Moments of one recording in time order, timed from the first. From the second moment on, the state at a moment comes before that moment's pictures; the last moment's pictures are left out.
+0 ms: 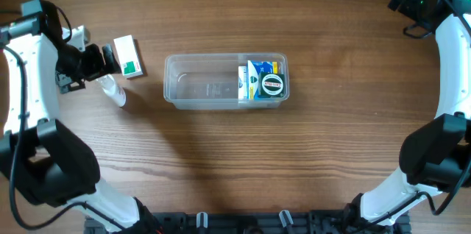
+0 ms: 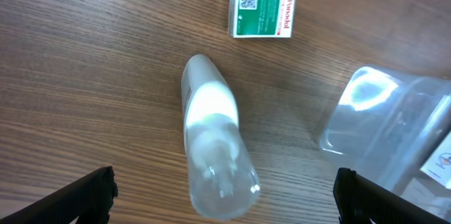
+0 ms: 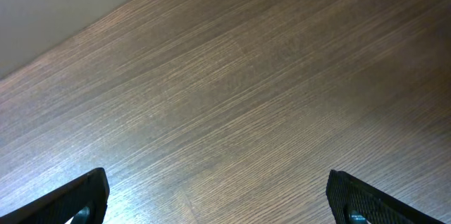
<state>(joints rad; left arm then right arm) 0.34 1.85 1.63 -1.28 0.17 0.01 -0.26 1.89 1.80 -0.85 0.12 0.27</state>
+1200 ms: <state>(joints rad) 0.28 1.89 1.56 -1.17 0.05 0.01 -0.26 1.89 1.80 -0.85 0.12 0.27</state>
